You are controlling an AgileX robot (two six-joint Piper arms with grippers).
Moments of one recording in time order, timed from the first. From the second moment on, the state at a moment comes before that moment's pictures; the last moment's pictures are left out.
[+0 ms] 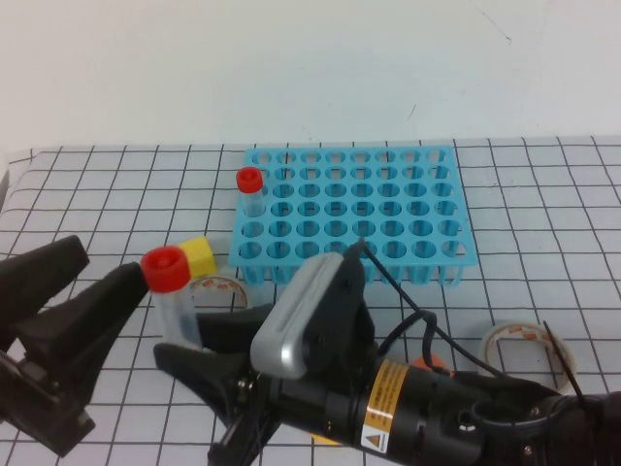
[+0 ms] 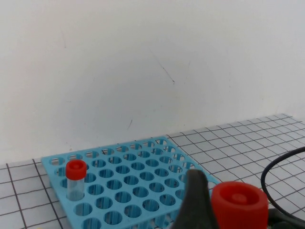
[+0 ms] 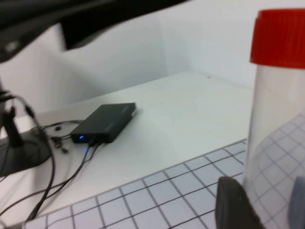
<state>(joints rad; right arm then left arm) 0.98 1.72 -0.85 -0.28 -0.81 0.35 -0.16 0.60 -0.48 -1.70 0.46 1.47</state>
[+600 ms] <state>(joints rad) 0.98 1.72 -0.85 -0.40 -0.80 0.31 -0.16 0.73 -0.48 -1.66 0.55 1.41</state>
